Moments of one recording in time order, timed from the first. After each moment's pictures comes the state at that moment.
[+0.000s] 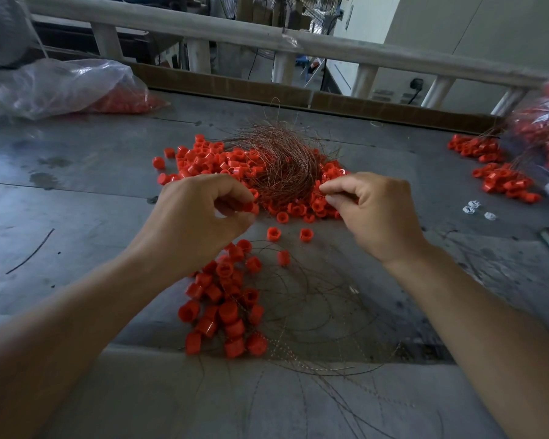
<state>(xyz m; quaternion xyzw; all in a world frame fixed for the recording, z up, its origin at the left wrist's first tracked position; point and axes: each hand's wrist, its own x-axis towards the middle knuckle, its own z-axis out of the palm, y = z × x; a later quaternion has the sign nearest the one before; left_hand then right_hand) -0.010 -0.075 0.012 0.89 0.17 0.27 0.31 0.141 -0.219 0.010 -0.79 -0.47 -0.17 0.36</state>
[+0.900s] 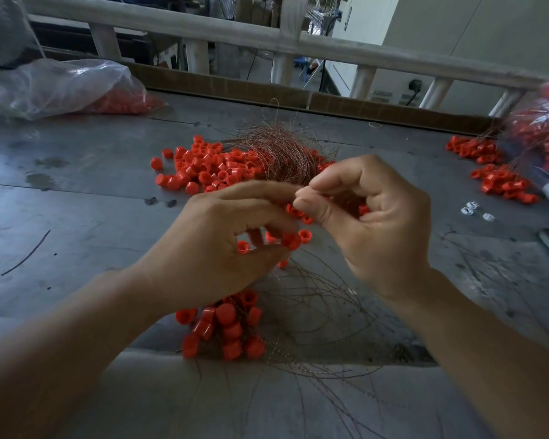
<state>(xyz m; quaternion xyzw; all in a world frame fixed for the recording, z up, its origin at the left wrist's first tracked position) -0.020 -0.093 0.019 0.91 -0.09 0.29 0.29 0.091 -0.222 0.025 -0.60 -0.56 -0.17 0.54</state>
